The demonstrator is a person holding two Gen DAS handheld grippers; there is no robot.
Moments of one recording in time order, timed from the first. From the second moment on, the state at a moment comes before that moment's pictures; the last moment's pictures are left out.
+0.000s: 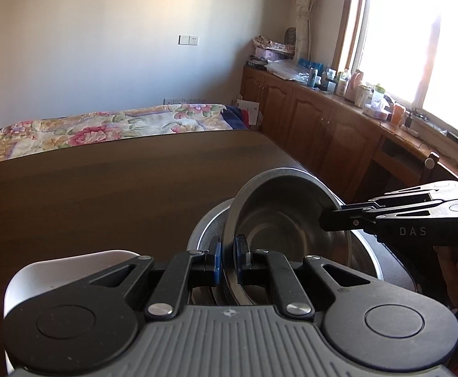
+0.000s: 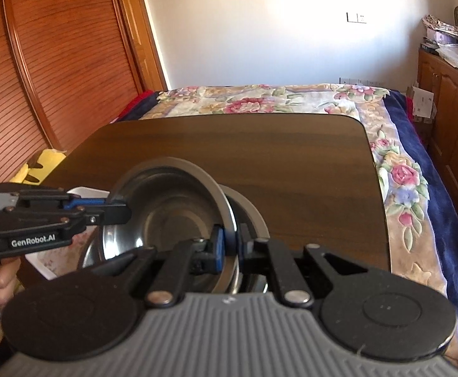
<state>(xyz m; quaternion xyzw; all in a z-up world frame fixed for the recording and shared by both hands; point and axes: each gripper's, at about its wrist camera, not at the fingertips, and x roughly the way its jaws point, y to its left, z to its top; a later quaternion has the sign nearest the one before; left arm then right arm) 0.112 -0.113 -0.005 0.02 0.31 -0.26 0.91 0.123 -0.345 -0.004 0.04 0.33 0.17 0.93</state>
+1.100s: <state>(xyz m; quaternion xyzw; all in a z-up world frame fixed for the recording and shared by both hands) 0.103 -0.104 -0.006 0.02 0.29 -0.25 0.92 0.106 -0.347 -0.003 0.00 0.27 0.16 0.95</state>
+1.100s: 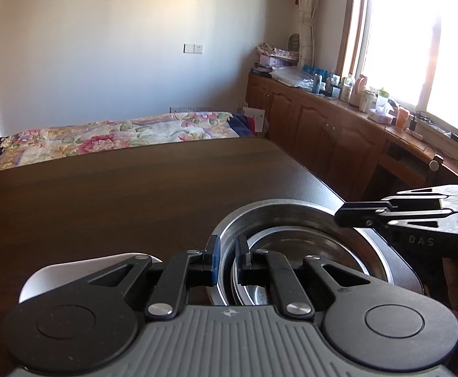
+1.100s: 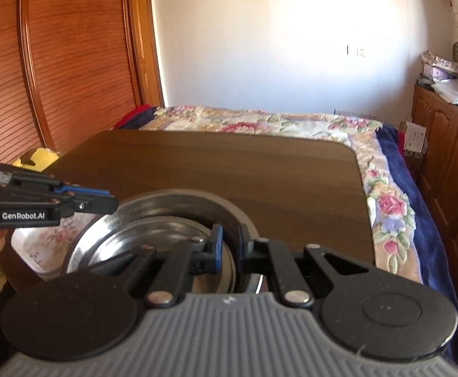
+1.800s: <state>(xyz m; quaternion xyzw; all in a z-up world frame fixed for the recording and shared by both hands) 0.070 -0.093 -0.020 0.03 0.22 -0.22 0.95 0.076 -0.357 -0.025 0.02 0.19 0.10 0.98</state>
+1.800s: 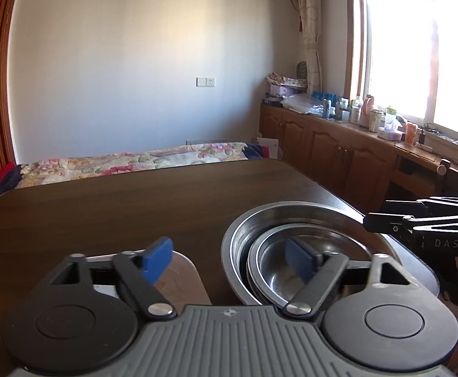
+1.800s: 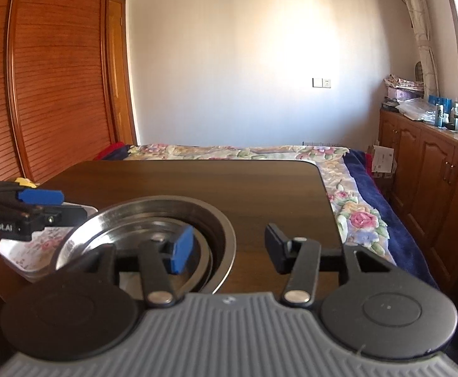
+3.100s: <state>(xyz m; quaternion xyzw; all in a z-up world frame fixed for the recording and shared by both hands) 0.079 -0.104 -0.044 0.02 0.26 -0.23 0.94 0.081 -0.352 -0.052 0.08 0.19 0.11 0.97</state>
